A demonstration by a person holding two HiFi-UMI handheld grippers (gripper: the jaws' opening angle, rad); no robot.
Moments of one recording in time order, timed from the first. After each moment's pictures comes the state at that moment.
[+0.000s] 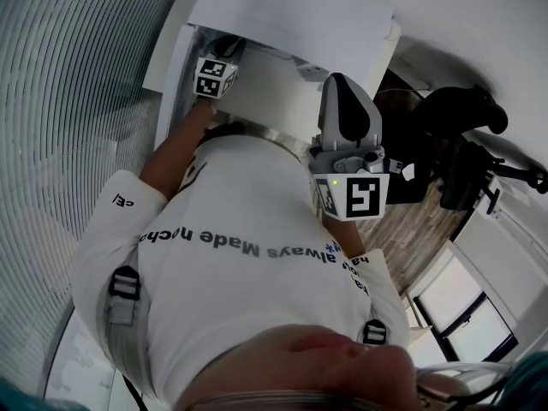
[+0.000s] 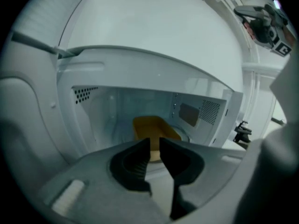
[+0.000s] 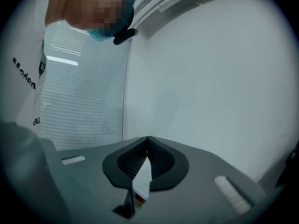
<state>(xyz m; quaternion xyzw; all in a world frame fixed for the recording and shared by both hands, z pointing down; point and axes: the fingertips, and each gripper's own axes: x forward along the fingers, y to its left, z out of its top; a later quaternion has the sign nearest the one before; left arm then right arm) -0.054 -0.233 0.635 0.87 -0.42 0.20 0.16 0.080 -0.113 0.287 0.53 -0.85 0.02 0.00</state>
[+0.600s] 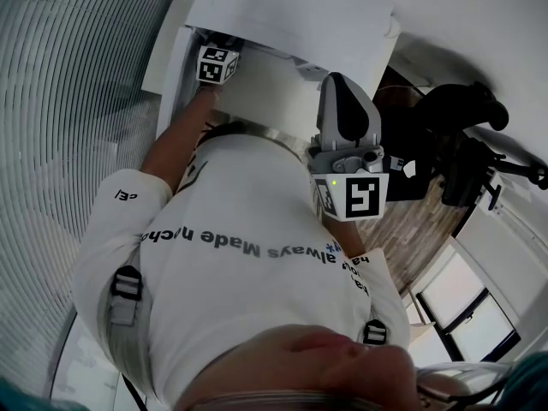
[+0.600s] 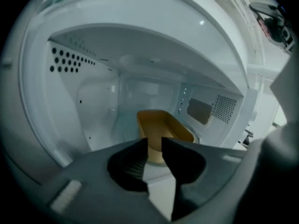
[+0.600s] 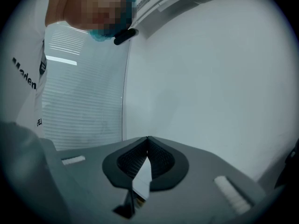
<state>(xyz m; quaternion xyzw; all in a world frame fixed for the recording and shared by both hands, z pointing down) -0.050 -0.266 0.662 0.86 -0.42 0.21 0.19 0.082 -0.117 0.289 0.53 -0.85 0.03 0.00</state>
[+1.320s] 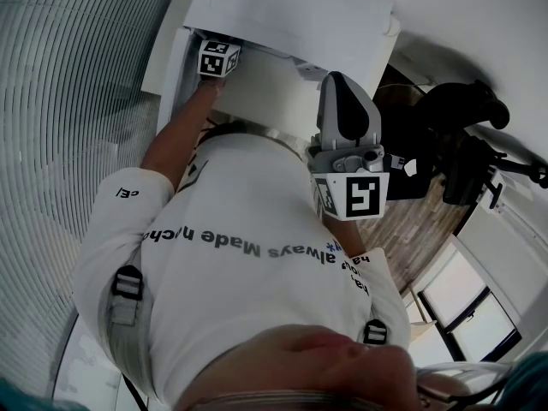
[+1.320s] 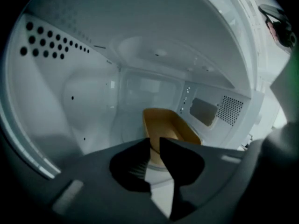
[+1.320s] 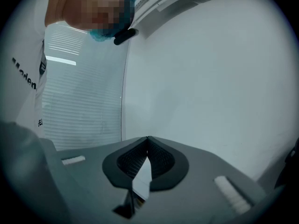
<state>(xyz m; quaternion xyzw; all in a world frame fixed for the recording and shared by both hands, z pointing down) -0.046 -0.278 0.666 0.86 -0.42 0.21 0.21 0.084 -0.118 0.289 0.53 -0.85 0.03 0.00</state>
